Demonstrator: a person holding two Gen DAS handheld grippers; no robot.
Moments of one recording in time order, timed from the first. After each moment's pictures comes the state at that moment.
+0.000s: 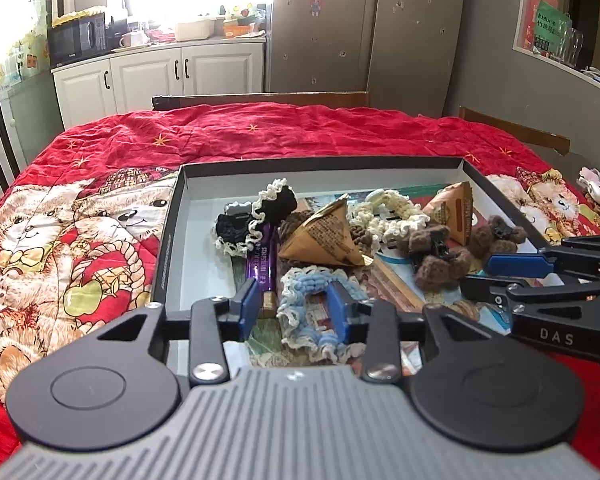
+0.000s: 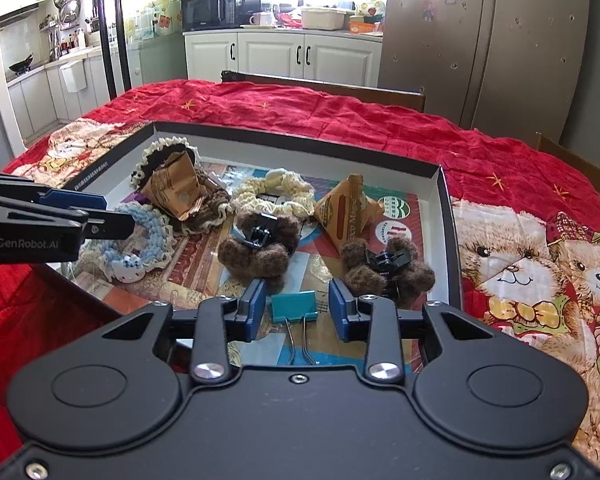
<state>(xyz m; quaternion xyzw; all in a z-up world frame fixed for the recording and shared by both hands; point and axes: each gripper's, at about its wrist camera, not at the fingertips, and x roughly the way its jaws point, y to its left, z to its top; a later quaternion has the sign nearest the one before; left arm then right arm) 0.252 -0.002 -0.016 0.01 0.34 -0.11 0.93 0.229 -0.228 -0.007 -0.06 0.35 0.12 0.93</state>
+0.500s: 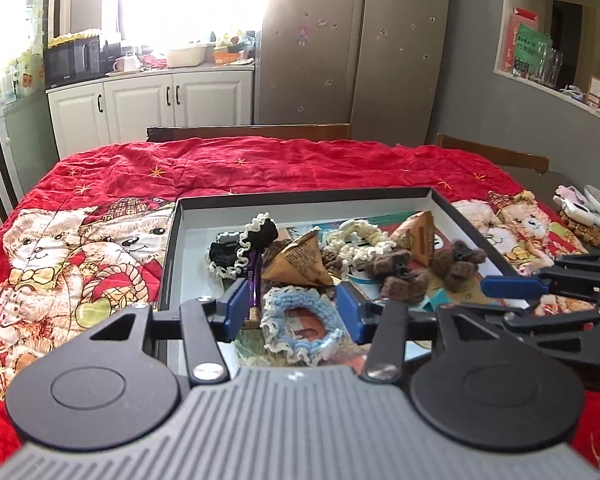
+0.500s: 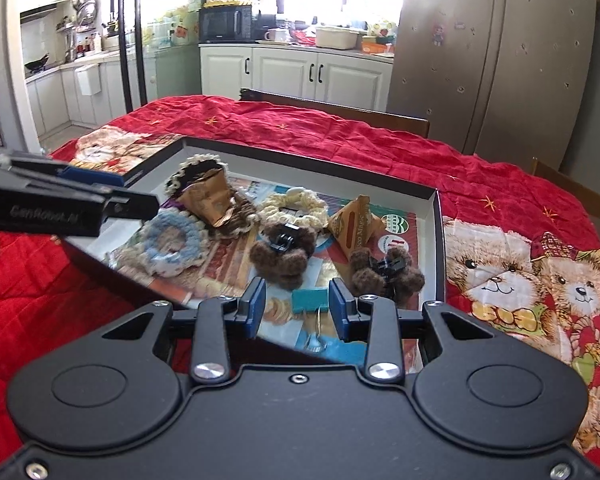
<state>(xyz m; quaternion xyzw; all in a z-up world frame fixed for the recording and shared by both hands) 0.221 -0.001 0.013 0.00 0.30 -0.13 0.94 0.183 -0.227 0.020 -0.08 0.32 0.14 0.93</state>
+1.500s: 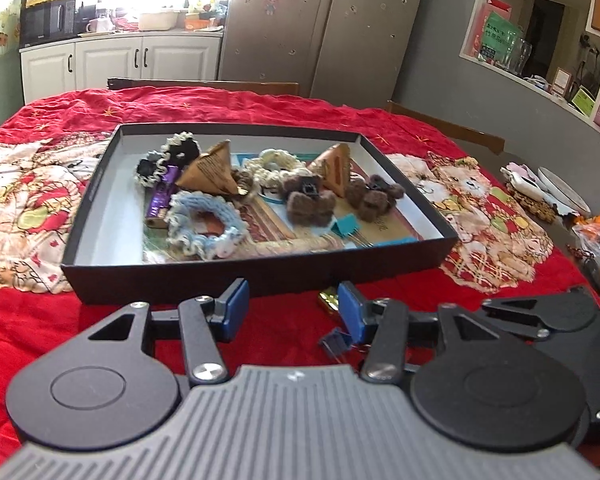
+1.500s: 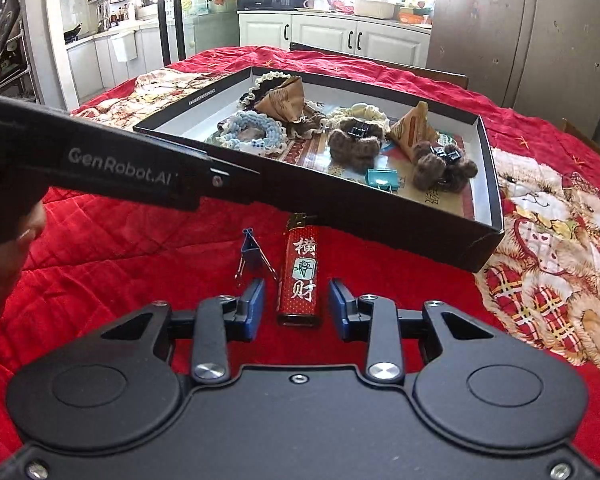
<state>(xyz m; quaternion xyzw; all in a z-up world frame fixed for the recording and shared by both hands) 0.166 -0.039 -0.014 -0.04 0.34 -0.18 0.92 0.109 -0.224 -0.019 -0.08 0.37 0.19 0.91</state>
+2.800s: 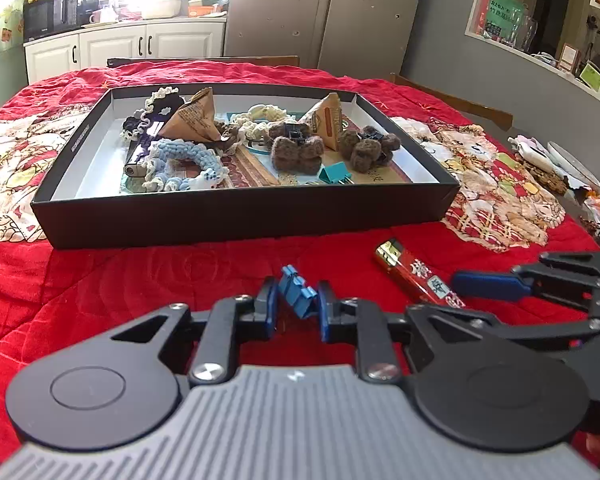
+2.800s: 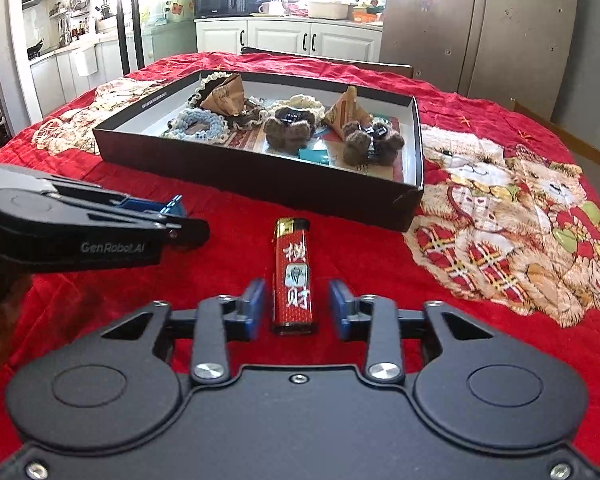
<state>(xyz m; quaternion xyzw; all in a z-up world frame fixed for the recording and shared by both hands) 0.150 -0.062 -0.047 -0.02 0.36 -0.16 0.92 0.090 -0.255 -0.016 -0.07 0.36 0.13 0.92</state>
